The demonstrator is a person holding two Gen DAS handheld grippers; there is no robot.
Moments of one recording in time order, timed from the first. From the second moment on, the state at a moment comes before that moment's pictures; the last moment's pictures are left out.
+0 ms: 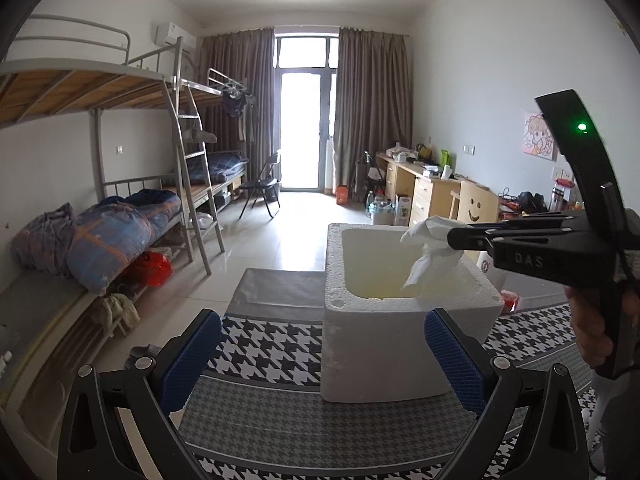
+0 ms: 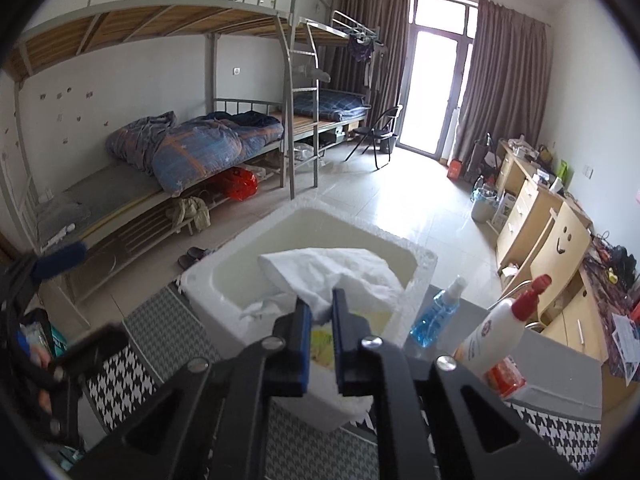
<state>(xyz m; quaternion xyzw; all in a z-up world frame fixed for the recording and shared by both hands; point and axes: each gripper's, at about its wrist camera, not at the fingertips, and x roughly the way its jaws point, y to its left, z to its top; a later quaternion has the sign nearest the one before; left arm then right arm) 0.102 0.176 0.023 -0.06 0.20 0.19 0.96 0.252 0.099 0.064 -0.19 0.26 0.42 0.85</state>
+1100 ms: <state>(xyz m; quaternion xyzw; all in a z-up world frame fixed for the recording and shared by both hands) 0.080 0.125 0.056 -0.05 0.17 0.16 0.97 0.208 0.029 0.107 -0.12 0.19 0.41 0.88</state>
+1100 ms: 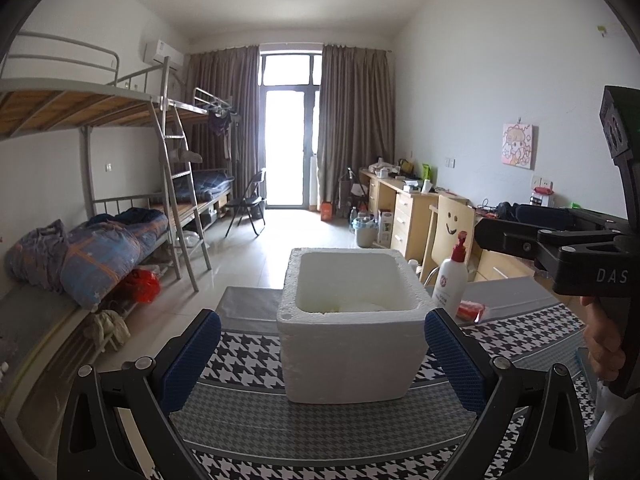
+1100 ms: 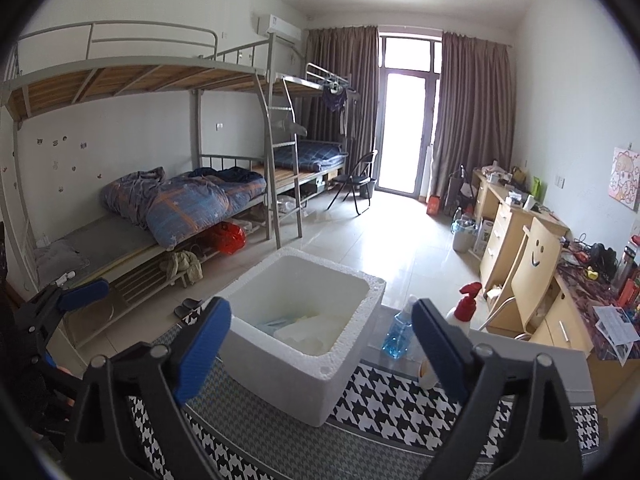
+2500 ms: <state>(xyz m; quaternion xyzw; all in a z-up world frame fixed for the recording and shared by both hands) 0.046 0.029 0.072 -0.02 0.13 0.04 0.99 0.132 -0.106 0.101 -0.08 0.12 0.37 0.92</state>
